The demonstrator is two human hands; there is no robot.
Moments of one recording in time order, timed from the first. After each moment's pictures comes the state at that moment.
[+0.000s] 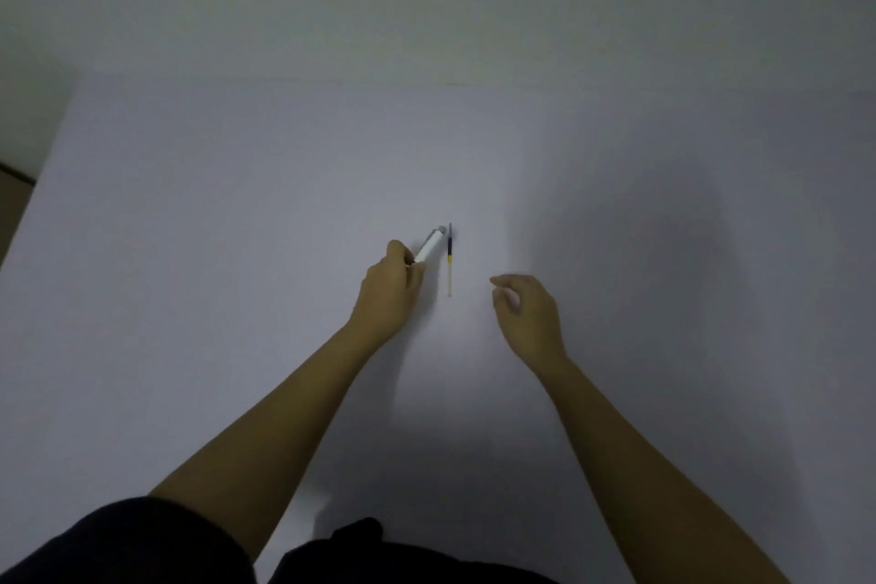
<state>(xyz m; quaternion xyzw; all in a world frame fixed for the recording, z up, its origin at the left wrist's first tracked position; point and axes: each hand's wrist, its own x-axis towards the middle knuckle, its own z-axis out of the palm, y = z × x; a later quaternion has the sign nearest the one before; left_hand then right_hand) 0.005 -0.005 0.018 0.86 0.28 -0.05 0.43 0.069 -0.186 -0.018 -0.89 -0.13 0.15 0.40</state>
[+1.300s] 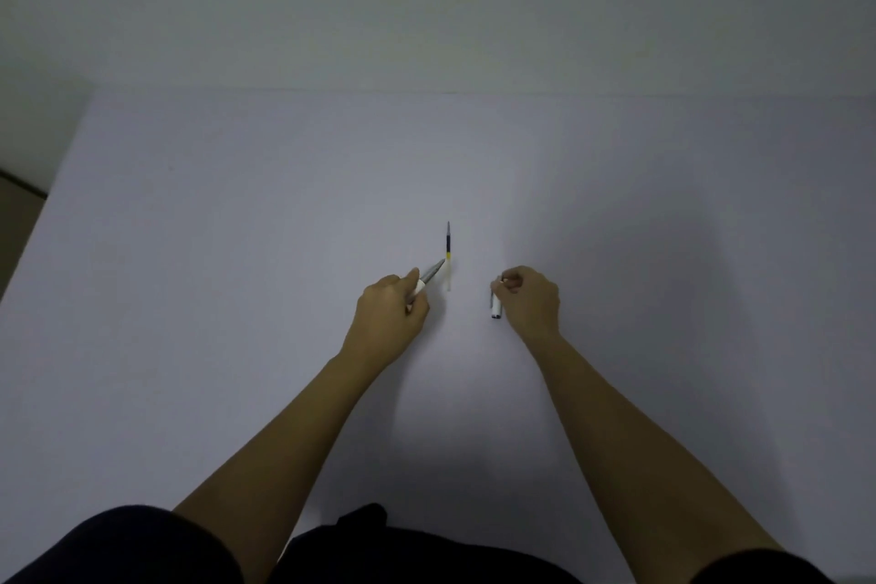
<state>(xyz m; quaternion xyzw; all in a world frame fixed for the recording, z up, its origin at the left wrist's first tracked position) -0.037 -0.022 0.029 0.92 0.19 0.03 0.34 0.078 -0.179 -0.018 -0.91 -0.01 0.17 0.37</state>
